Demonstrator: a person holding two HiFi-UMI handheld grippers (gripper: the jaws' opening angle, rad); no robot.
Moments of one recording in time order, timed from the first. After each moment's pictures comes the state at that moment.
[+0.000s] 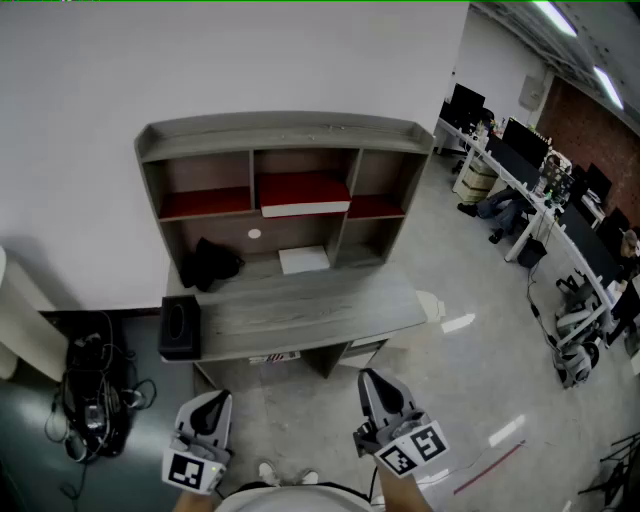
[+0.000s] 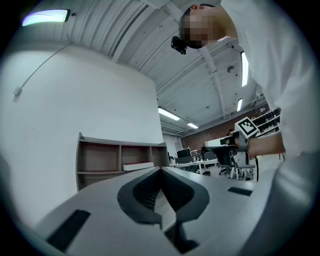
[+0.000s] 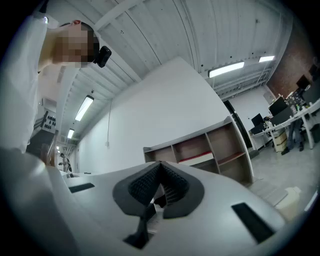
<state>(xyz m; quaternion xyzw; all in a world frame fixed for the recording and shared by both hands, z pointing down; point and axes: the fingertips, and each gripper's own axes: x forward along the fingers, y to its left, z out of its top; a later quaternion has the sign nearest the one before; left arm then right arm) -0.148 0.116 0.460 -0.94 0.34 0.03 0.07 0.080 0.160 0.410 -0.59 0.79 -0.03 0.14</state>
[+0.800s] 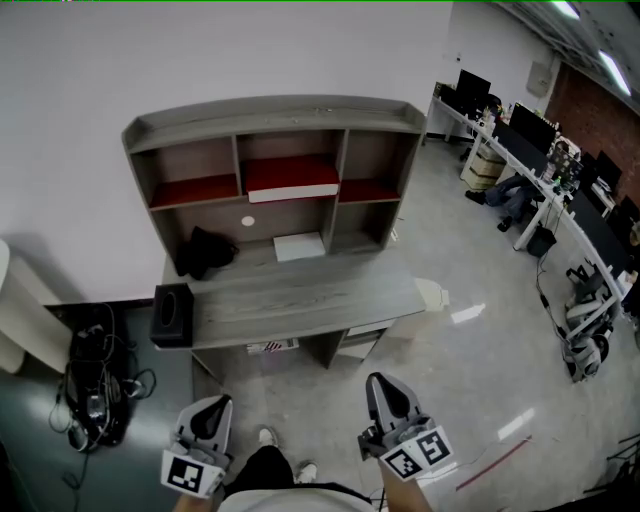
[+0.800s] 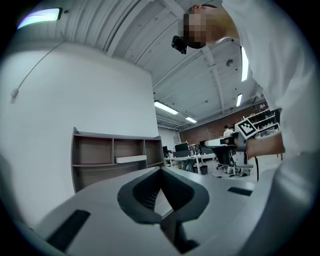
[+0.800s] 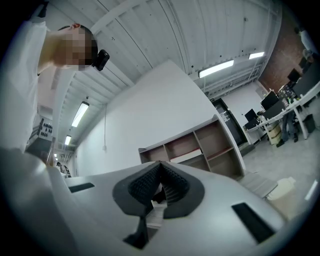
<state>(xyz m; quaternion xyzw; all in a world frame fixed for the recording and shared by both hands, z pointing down) -0.108 0.158 0.480 -0.94 0.34 0.00 0.06 0.137 0.203 0.440 -0.60 0.78 -0.06 0.16</state>
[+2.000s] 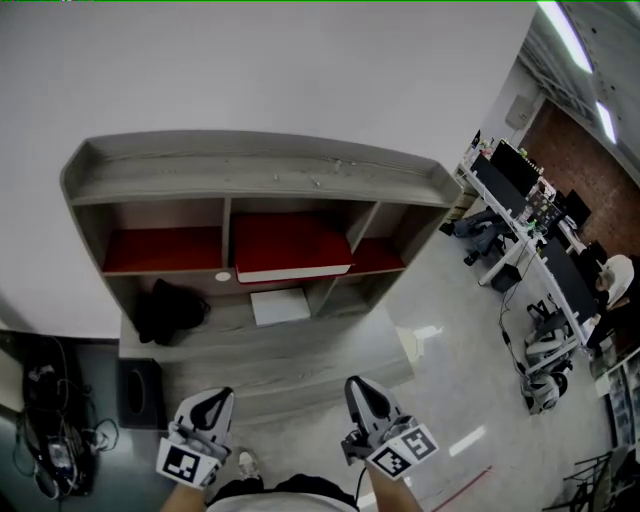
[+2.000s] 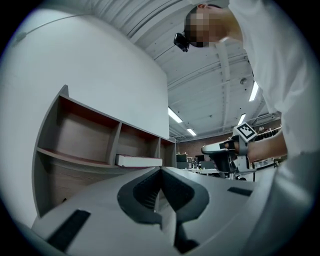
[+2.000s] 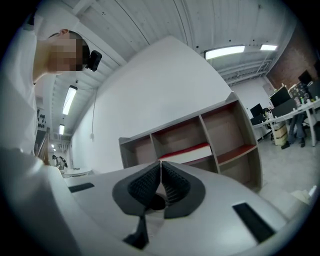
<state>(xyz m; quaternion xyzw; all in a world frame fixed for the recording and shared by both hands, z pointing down) -0.049 -0.105 0.493 -0.96 0.28 0.07 0.00 0.148 -0.049 0.429 -0.60 0.79 -0.09 0.10</state>
